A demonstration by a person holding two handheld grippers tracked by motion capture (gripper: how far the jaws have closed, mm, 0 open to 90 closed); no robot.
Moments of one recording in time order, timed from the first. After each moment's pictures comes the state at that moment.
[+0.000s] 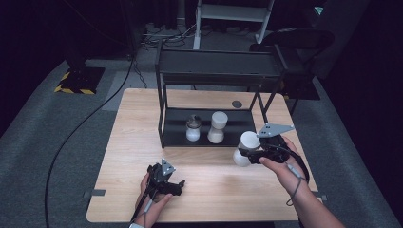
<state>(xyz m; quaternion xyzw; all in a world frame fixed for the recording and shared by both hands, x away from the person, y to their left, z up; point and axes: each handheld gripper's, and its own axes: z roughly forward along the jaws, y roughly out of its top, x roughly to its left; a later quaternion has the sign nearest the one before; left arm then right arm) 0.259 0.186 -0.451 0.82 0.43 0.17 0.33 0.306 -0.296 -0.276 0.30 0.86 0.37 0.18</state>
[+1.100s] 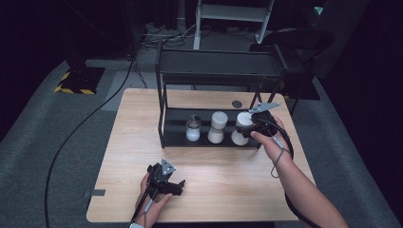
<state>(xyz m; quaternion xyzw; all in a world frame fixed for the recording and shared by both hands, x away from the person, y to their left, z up) 0.260 0.186 -0.451 0.82 0.43 0.17 0.33 0.391 -0.281 -0.297 0.34 0.85 0.35 0.19</state>
